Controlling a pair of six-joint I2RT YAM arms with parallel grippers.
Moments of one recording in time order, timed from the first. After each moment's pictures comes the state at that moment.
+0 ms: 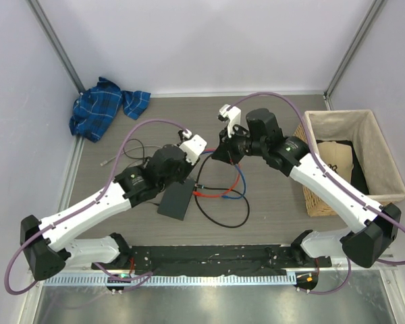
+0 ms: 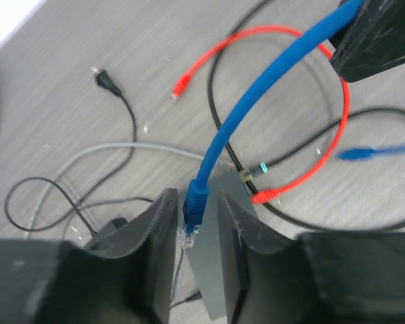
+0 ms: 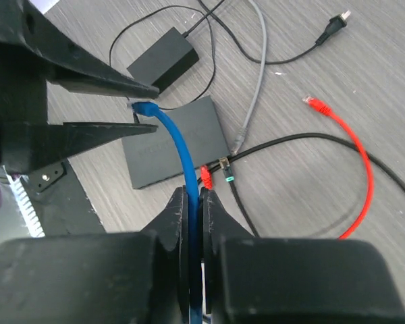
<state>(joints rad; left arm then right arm) -0.92 1.15 1.04 -0.45 -0.32 0.09 0.66 1.30 1.28 -0.50 -0.37 0.04</state>
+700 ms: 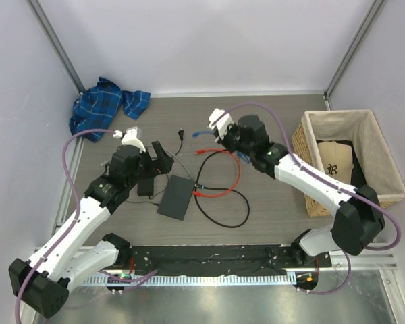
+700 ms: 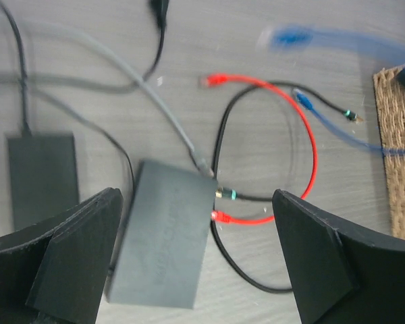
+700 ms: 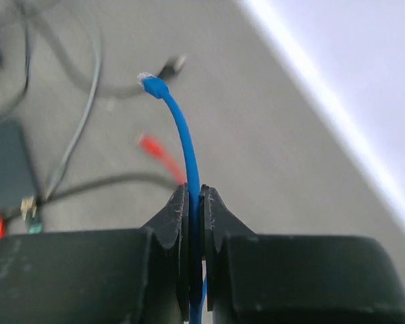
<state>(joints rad) -0.51 0.88 0.83 -0.40 -0.15 -0.55 0.64 1.41 1.20 -0.10 -0.07 -0.44</state>
